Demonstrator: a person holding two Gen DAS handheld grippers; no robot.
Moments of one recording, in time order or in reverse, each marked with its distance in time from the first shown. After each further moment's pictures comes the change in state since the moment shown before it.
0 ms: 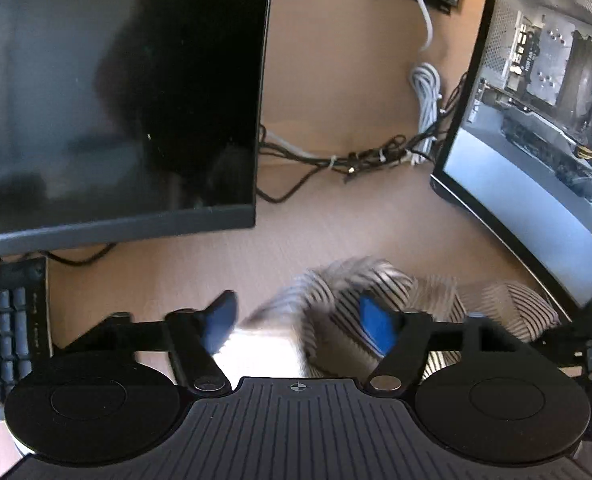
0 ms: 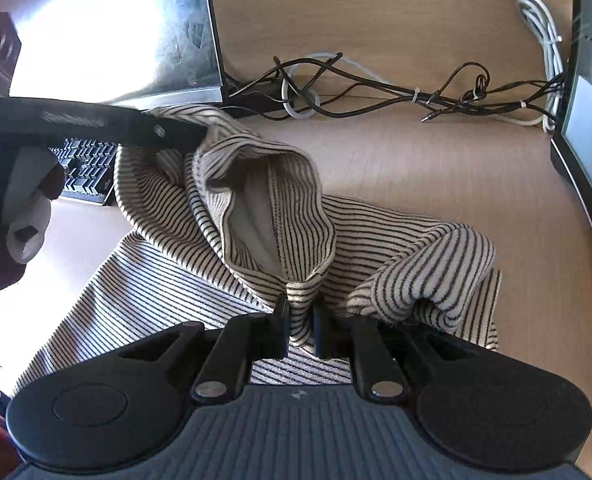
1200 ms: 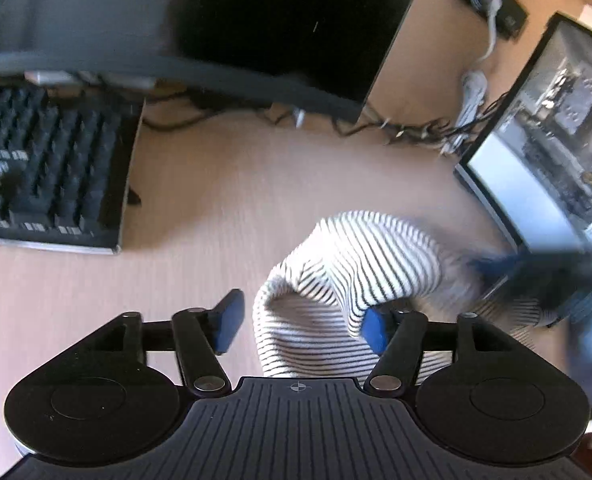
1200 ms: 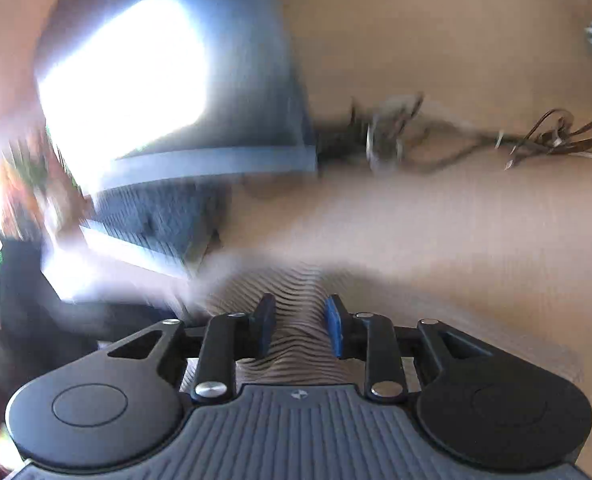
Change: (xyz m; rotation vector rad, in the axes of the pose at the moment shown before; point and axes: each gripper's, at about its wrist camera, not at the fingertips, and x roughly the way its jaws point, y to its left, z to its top) left arm -0.057 0.060 -0.076 -0.260 0.051 -0.046; right arm 0.025 0.057 0.037 -0.012 -0.007 0.144
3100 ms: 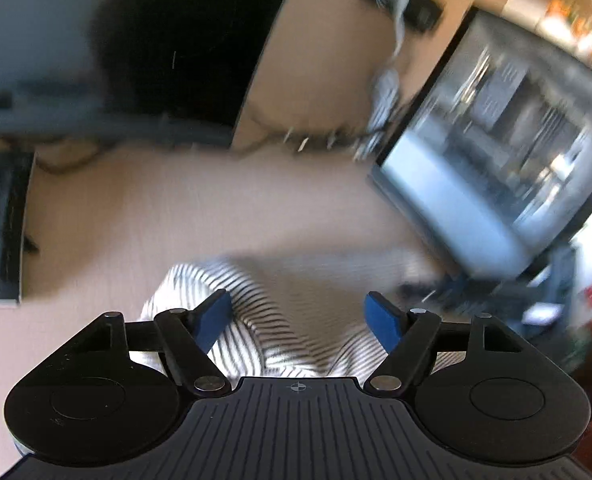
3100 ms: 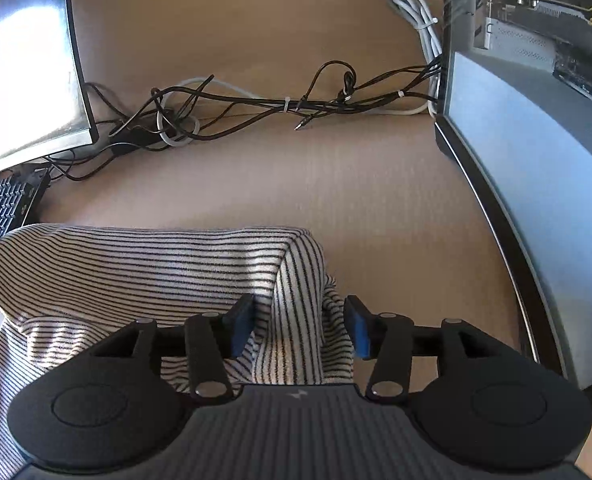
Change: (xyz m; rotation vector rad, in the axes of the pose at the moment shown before) left arm 0.021 -0.051 0.008 0.106 0.024 -0.150; right arm -0.045 -0.085 -0.058 0.178 -0.090 -0.401
